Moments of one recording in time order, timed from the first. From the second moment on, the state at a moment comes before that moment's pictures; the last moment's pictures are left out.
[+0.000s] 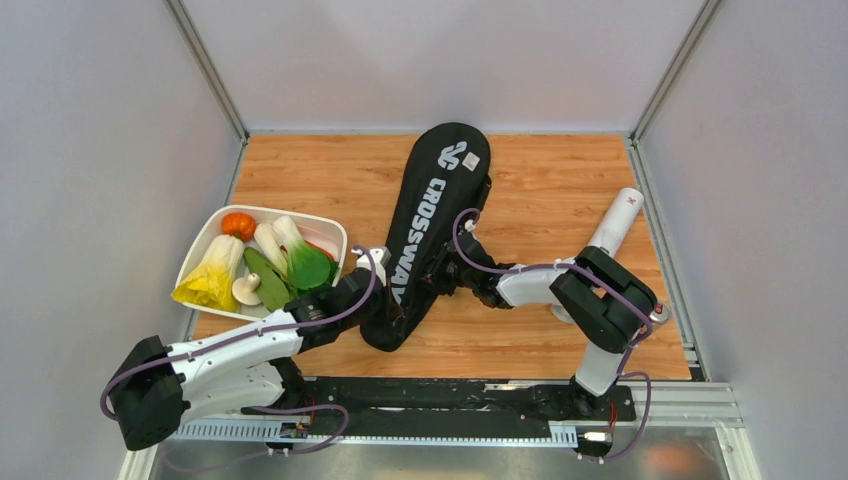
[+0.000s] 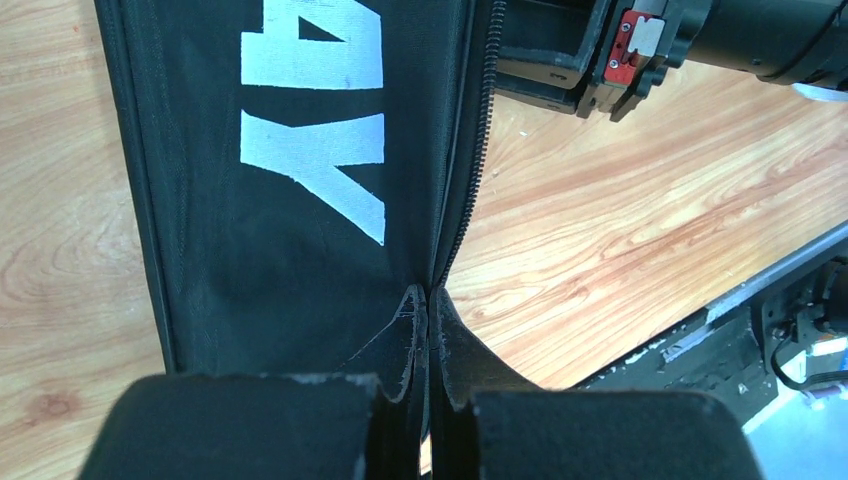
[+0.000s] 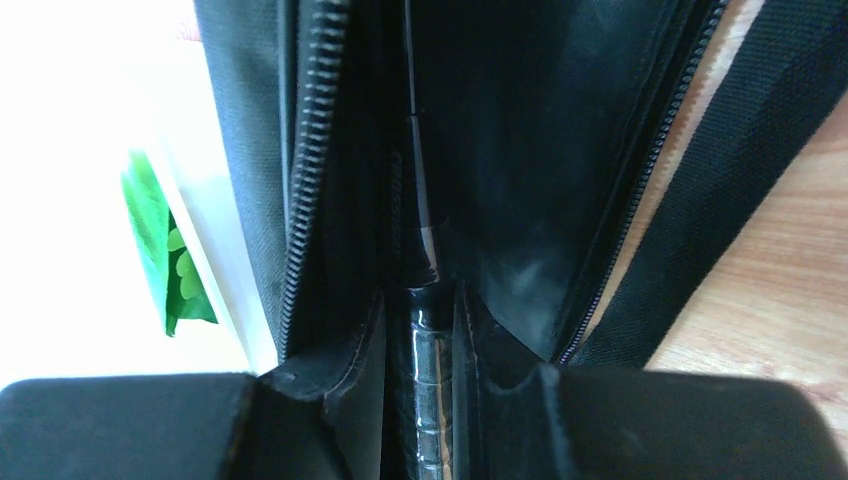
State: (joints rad) left arm -0.92 0.99 0.49 -0.22 -0.13 -0.74; right arm 0.79 1.76 0.76 0.39 -0.09 1.31
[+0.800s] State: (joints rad) left arm -0.92 0.94 0.35 -0.02 -0.12 -0.85; right arm 0.78 1.82 0.78 0.45 -0.13 1.46
